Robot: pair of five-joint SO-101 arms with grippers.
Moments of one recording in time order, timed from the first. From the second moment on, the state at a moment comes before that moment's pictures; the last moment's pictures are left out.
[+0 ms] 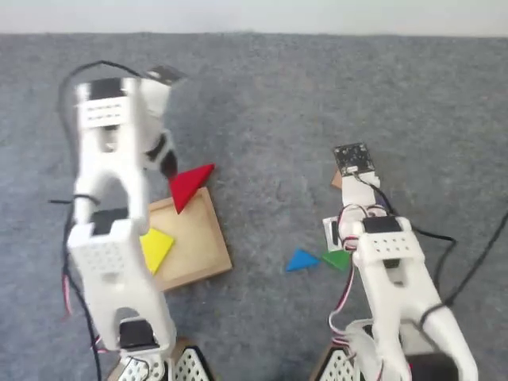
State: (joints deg) left arm -12.6 36.2 -28.3 98.4 -27.5; right arm -9.3 -27.5 62.2 44.7 5.3
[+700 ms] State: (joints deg) left arm -10.5 31.1 -4.7 87.3 -27.9; right arm -9.3 -20.7 59.3 44.1 5.3
